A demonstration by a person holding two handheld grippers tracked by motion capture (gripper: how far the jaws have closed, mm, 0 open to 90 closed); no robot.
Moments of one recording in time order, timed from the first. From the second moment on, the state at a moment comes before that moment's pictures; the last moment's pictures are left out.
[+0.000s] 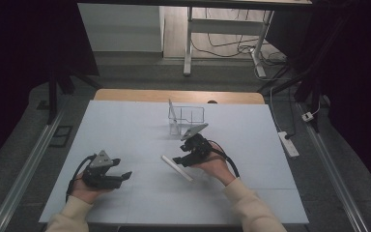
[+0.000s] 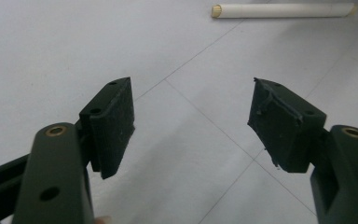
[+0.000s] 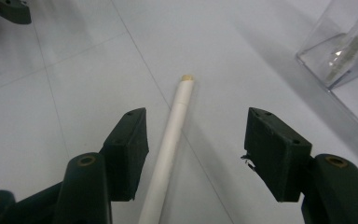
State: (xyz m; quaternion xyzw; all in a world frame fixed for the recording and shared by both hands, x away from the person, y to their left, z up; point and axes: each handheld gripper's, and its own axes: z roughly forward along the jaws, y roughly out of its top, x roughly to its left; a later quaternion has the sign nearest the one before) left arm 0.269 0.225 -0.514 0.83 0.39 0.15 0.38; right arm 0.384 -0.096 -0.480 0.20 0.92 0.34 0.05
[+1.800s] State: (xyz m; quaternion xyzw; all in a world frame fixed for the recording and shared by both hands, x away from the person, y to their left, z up) left arm 0.270 0.225 -0.517 0.83 0.39 0.15 0.37; right arm 0.383 -0.051 -0.514 0.21 0.94 0.25 0.06
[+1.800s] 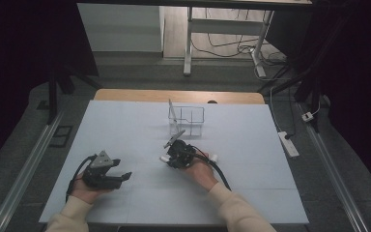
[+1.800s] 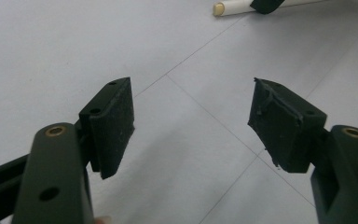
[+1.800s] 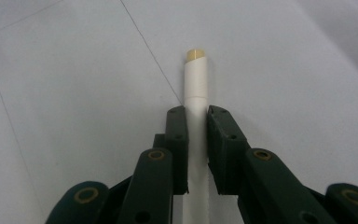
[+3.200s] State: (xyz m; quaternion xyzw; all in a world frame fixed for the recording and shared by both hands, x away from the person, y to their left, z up) left arm 0.270 0.225 -0.517 0.83 0.39 0.15 0.37; right arm 0.382 -0.077 -0.460 0.21 0.89 0.40 0.07
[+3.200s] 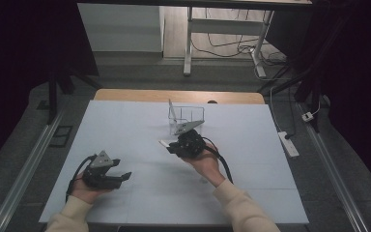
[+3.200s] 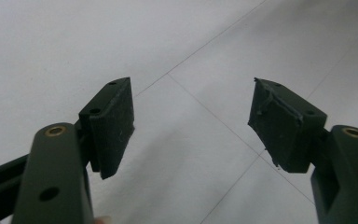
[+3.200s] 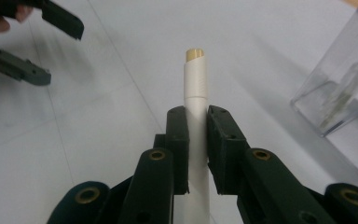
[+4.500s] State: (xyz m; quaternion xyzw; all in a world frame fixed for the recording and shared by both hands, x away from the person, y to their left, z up) left arm 0.270 0.224 -0.518 0.83 0.39 0.15 0.37; right arm 0.382 -0.113 -0.418 0.24 0.82 0.51 0.12
